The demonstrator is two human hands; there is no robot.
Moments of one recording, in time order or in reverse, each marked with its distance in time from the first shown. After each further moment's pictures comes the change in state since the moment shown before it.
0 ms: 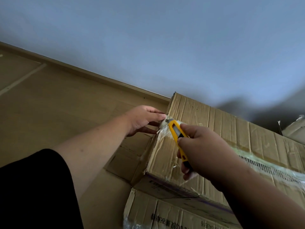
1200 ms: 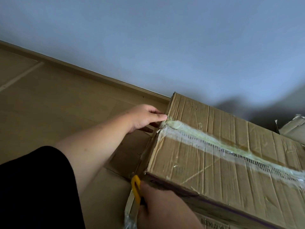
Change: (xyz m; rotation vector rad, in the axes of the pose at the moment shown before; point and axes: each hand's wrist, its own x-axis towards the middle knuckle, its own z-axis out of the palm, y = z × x) left_hand -0.006 0.005 0.002 0.335 0.099 0.059; right_hand -0.023 0.034 0.090 -0.399 -0.339 0.012
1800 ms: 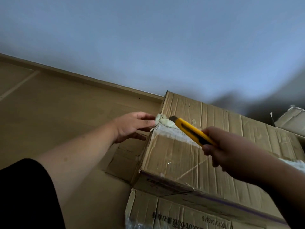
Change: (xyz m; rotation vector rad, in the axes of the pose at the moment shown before) left_hand -0.017 -0.016 -0.004 -0.227 -0.187 -0.070; right_hand -0.024 0.091 -0.120 -0.179 0.461 -0.089
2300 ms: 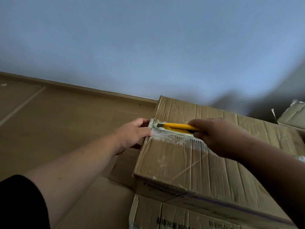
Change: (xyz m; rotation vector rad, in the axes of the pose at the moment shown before) left_hand -0.008 0.007 0.031 0.223 0.190 -0.013; right_hand 0.041 0.026 -0.006 -0.204 0.115 -0.141
